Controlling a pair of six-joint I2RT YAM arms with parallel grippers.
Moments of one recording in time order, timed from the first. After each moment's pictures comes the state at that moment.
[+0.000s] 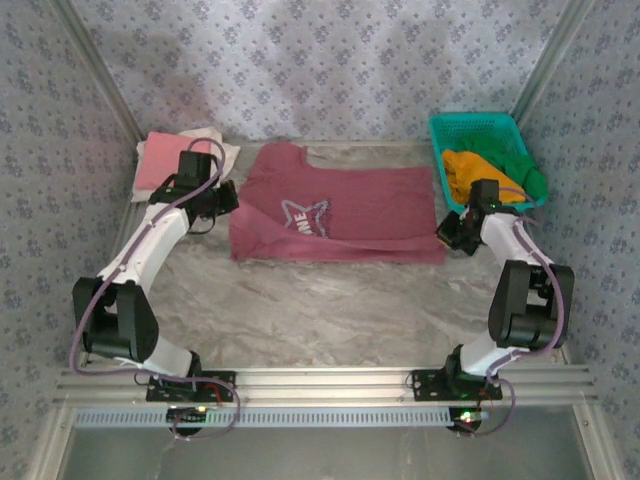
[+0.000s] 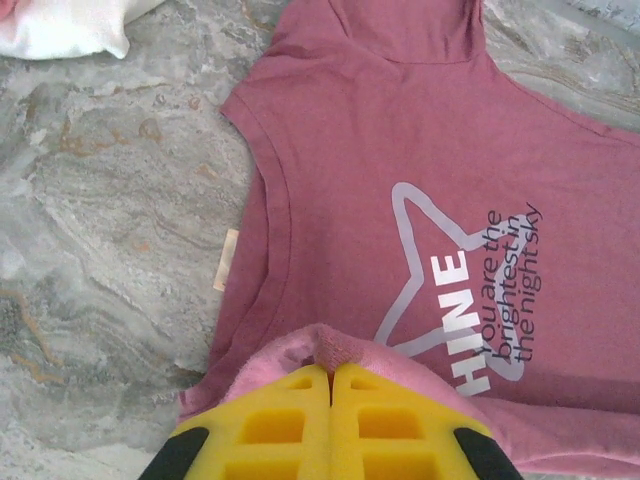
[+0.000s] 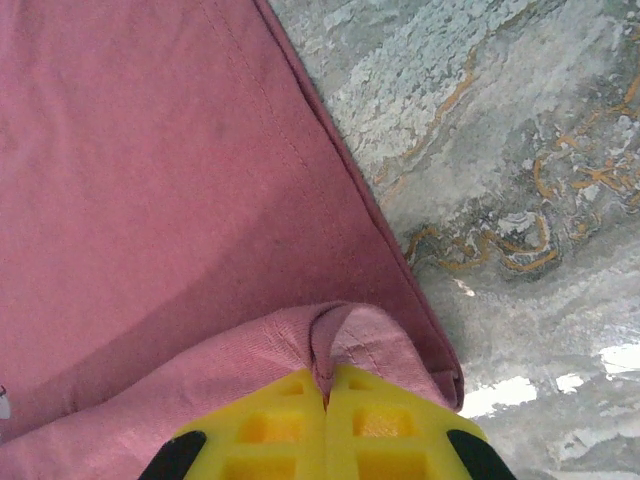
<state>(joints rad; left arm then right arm) -0.18 1.50 1.25 -0.61 0.11 -0.44 -0.14 1.56 1.04 -0.66 -0.24 0.51</state>
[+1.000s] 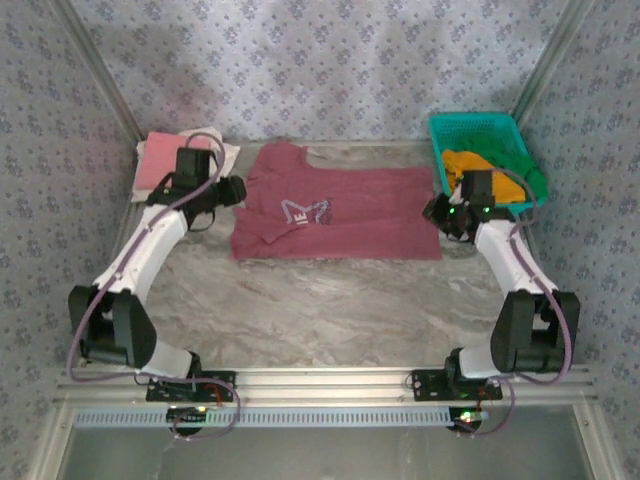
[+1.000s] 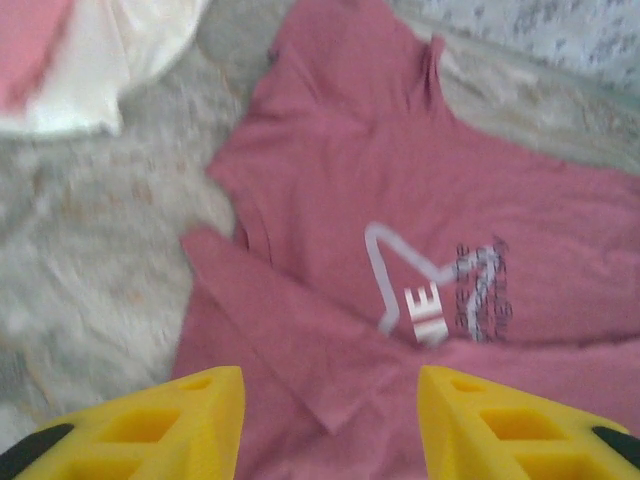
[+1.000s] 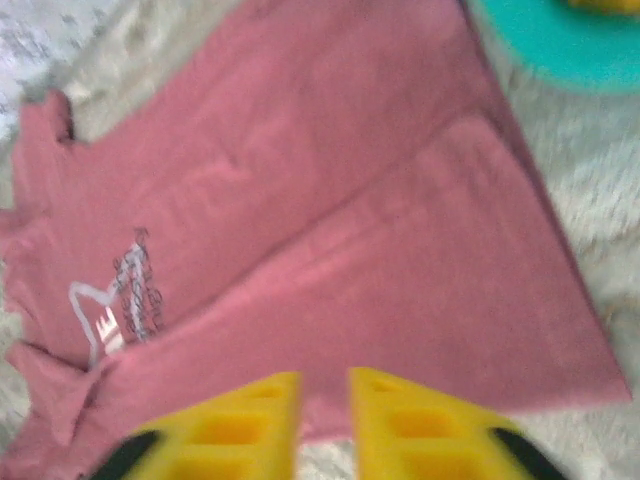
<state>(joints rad) -0.21 1.44 1.22 -0.56 0.09 -0.43 0.00 1.39 1.01 -0.50 -0.26 0.56</state>
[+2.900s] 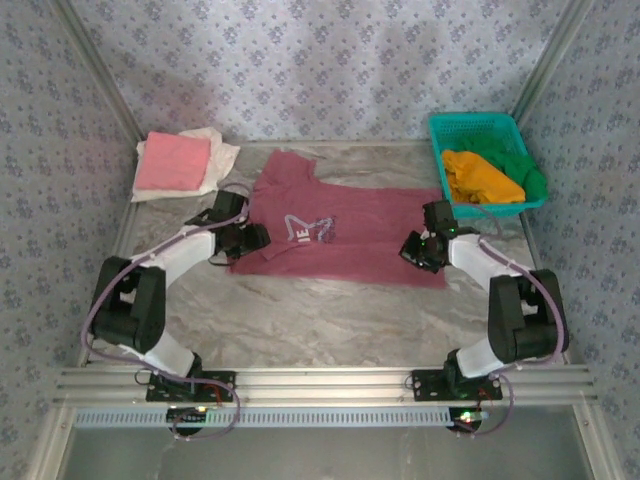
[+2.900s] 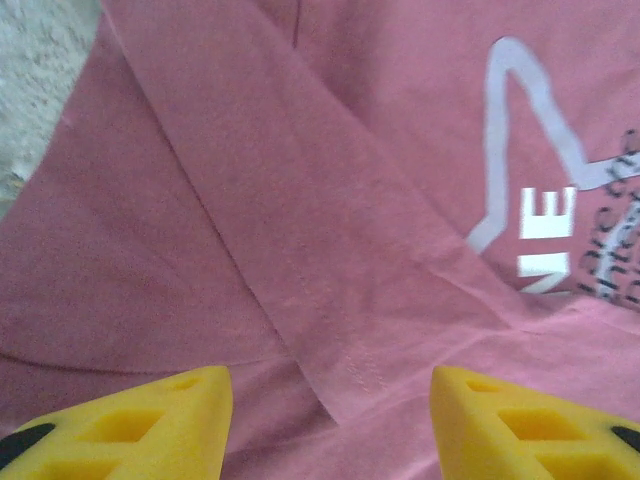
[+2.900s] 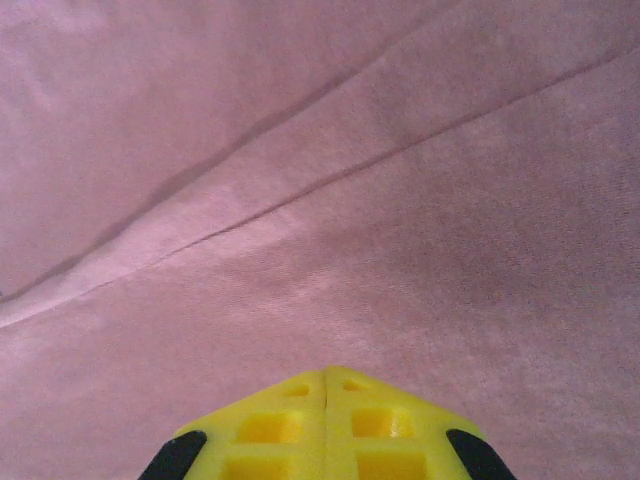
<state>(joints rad) -0.32 1.59 0.94 -0.42 0.14 -0.64 0.16 1.50 0.82 -0.48 -0.21 0.65</state>
